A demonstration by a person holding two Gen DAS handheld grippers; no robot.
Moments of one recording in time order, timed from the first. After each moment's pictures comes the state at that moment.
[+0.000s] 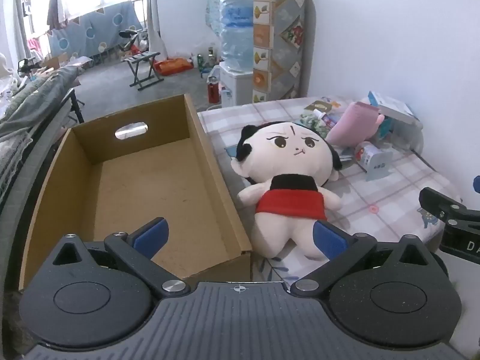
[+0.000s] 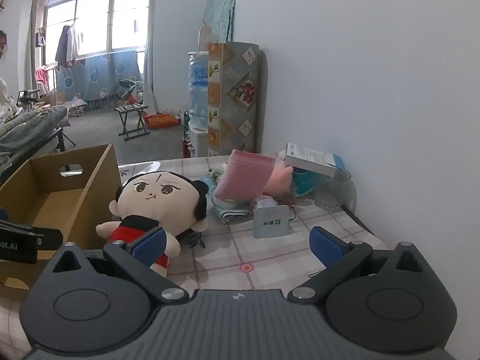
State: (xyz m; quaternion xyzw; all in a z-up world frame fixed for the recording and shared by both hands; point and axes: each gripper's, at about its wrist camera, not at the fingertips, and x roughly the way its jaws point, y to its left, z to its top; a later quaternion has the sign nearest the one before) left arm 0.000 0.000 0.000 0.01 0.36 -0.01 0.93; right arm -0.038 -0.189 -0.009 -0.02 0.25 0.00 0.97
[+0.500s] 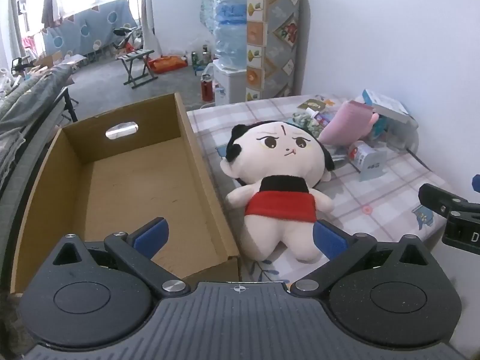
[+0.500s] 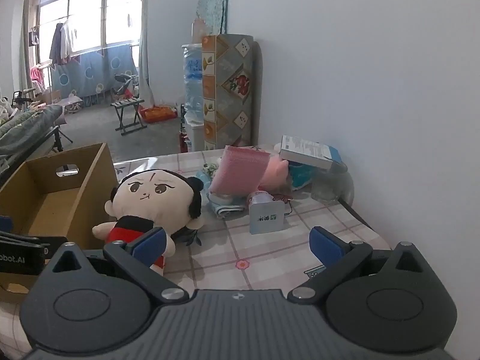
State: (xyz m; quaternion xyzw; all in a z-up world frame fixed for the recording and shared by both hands) left arm -0.003 -0.010 0.001 0.02 0.36 0.00 0.93; right arm -0.030 -0.198 0.000 -0.01 0.27 -0.01 0.96
